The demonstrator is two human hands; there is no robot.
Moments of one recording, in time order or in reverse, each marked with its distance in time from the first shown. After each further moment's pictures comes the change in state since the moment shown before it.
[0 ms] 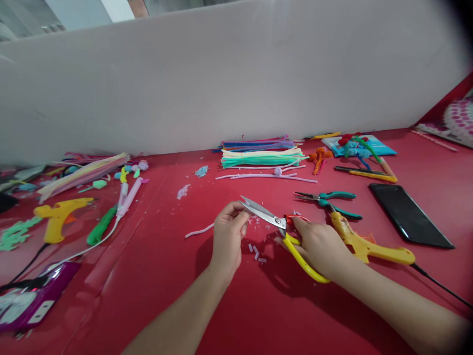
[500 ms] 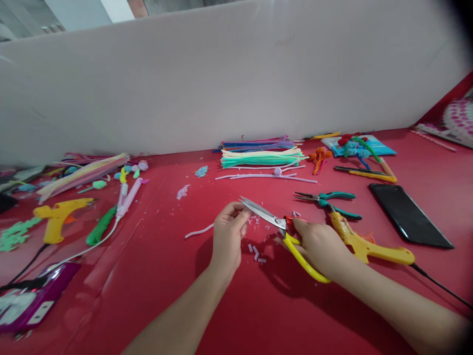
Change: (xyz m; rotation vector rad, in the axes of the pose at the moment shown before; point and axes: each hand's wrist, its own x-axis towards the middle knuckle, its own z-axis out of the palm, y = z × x) left_hand 0.001 -0.003 -0.001 0.005 -0.035 0.033; right_hand 0.000 0.001 0.000 0.015 -0.034 0.010
